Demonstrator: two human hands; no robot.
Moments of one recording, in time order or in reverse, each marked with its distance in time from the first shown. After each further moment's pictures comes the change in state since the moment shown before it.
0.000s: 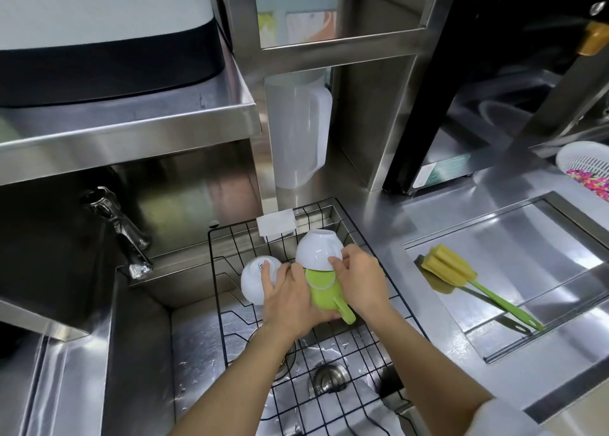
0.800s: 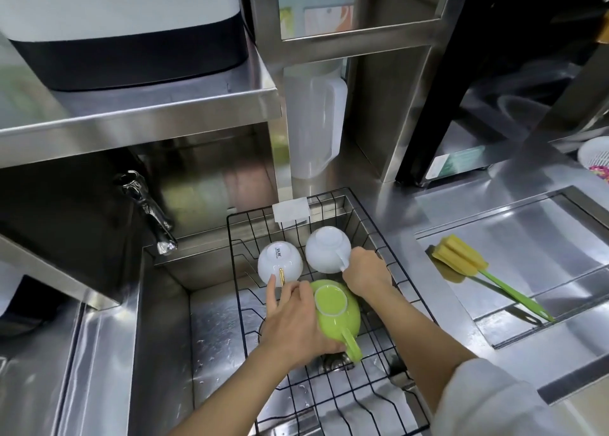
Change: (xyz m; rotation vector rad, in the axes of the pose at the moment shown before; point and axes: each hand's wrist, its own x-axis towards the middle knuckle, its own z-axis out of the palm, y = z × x) left_hand -0.066 -0.002 -0.019 0.014 -0.127 0.026; right_hand -0.004 0.000 0.007 -0.346 -0.230 0.076
